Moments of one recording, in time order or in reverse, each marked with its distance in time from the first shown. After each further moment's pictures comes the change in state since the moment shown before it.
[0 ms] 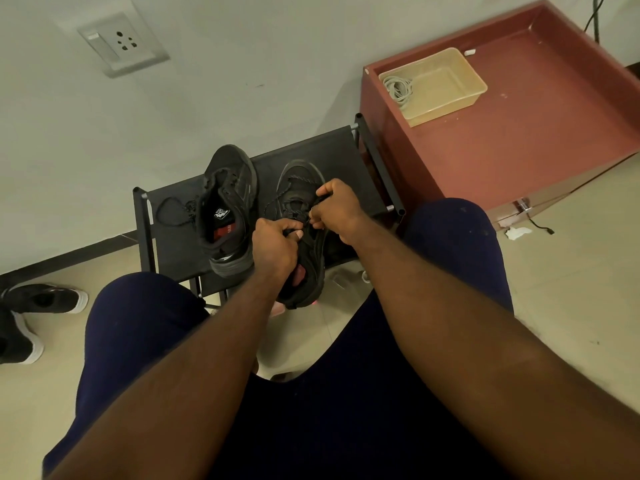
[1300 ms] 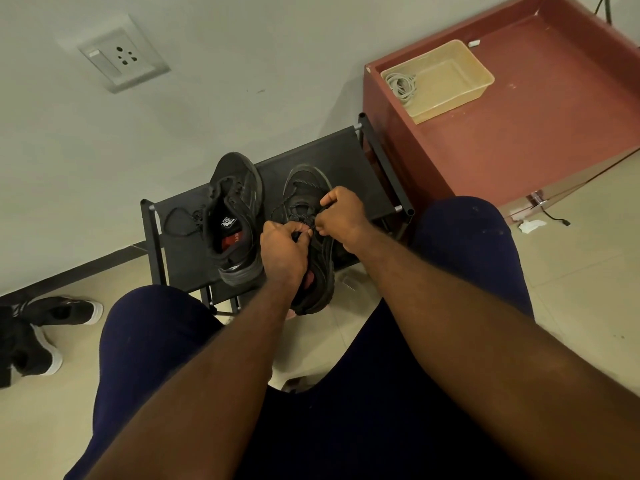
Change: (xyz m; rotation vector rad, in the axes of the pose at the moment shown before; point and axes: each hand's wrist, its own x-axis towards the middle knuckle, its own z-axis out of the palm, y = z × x) left_hand -0.013 0.027 -0.011 0.150 0.044 -0.017; right_hand -0.001 0.003 0.010 -0.074 0.086 0.023
